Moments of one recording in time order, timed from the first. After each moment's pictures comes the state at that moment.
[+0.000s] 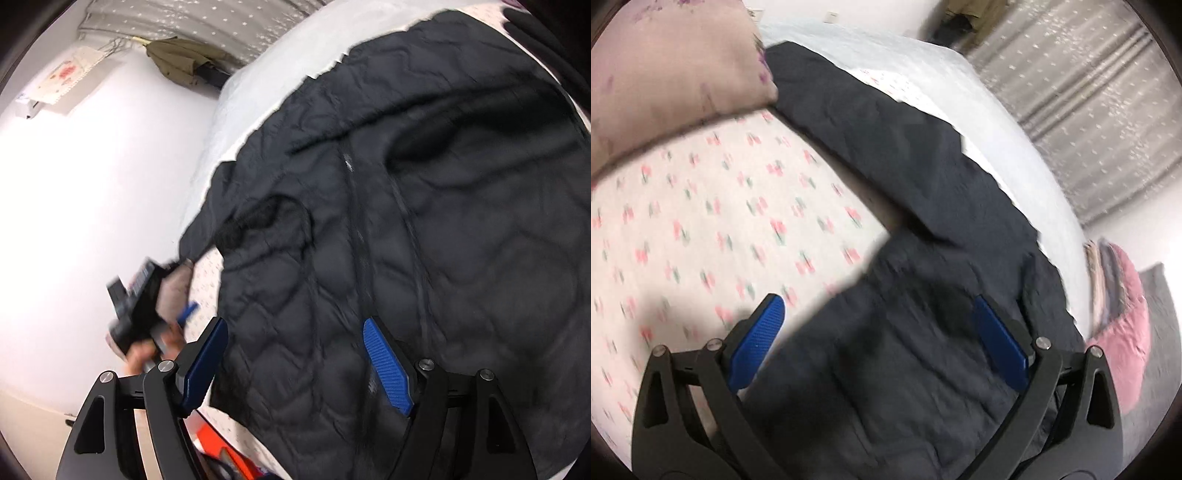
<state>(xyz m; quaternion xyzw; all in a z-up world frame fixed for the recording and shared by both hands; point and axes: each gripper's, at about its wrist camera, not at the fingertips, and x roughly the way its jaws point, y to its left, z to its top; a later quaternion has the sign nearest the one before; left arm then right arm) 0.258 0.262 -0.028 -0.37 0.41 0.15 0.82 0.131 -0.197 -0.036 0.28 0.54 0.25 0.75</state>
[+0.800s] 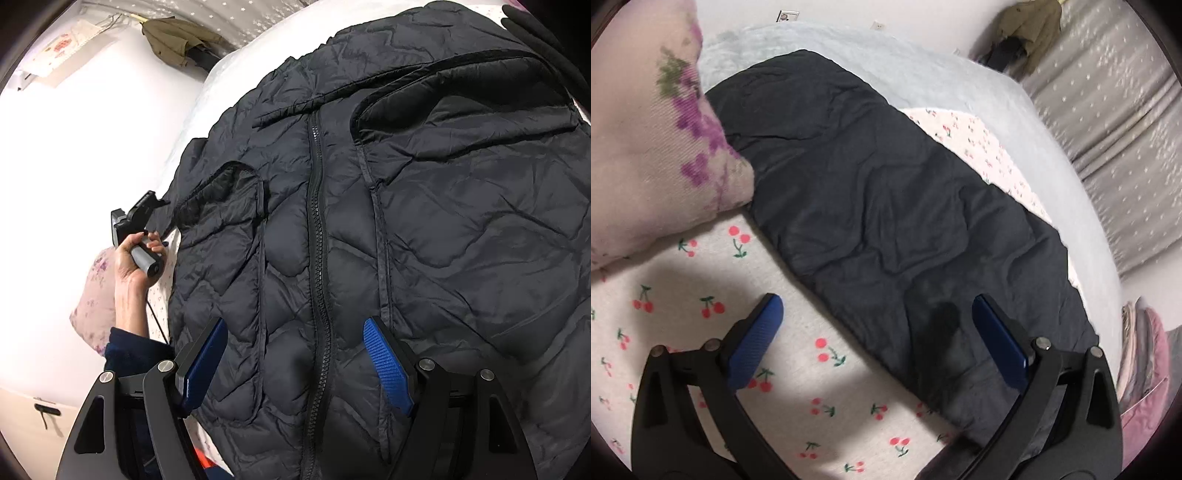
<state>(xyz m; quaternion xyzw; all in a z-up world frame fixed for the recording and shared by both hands) 0.368 0.363 -0.083 -0.38 0.39 0.24 0.81 0.121 -0.207 -0.071 0.22 0.55 0.23 0.77</state>
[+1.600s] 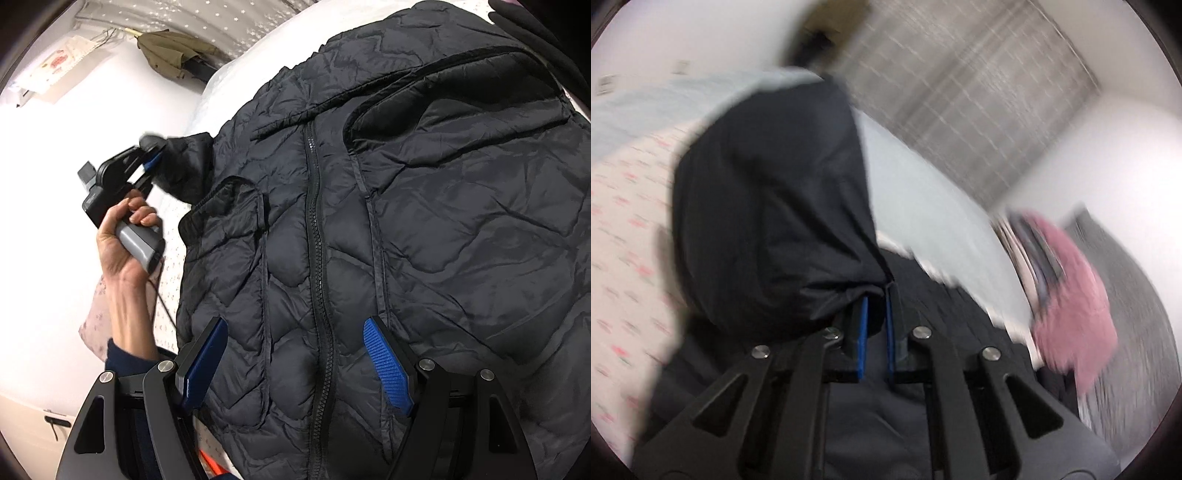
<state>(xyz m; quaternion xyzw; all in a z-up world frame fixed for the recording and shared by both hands) 0.388 0.153 0.001 -0.28 0.32 -0.09 0.90 0.124 -0.217 -0.067 0.25 0.54 0.23 0.77</state>
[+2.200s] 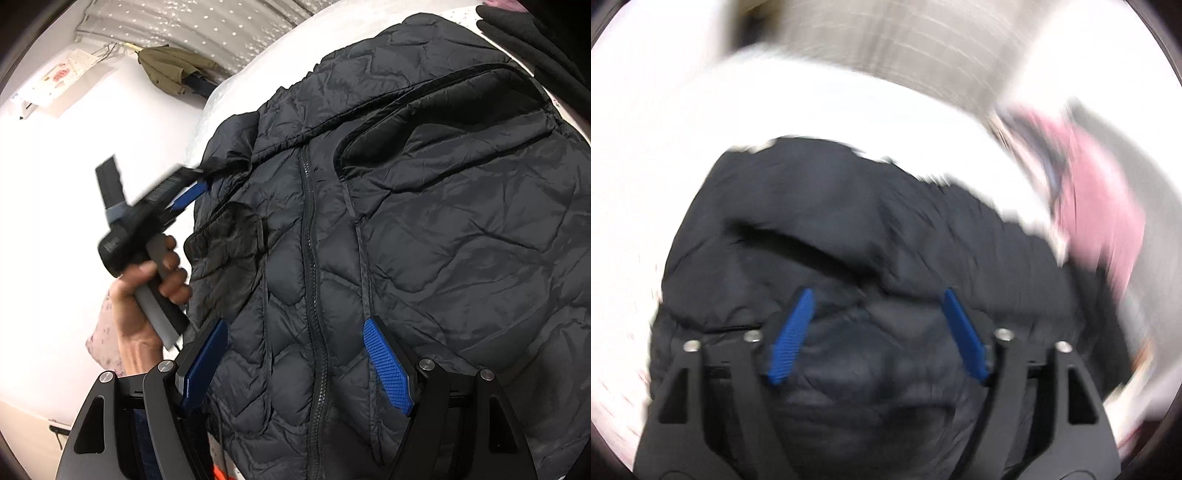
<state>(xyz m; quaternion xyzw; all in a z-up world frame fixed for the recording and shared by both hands) 0.398 0.134 -0.009 -0.22 0.40 -0.09 0.88 0.123 -0.242 -0.058 0.27 0.52 0.22 0.78</state>
